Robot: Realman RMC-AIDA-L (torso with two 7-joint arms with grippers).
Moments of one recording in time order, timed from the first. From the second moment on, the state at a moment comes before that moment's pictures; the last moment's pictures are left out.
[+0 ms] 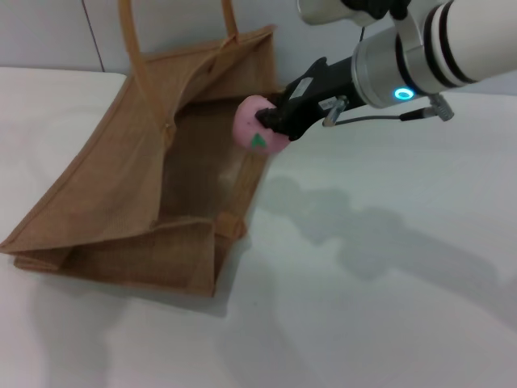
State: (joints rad) left arm -0.80 -2.04 0.83 1.57 -0.61 -1.41 0.89; right arm 0.89 2.02 -1.63 -1.13 0.90 1.04 -0.71
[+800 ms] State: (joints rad) left arm -0.78 -2.04 0.94 1.58 -0.63 -1.38 0.85; right arm 0.89 2.02 -1.75 -1.11 1.00 0.97 -0.71
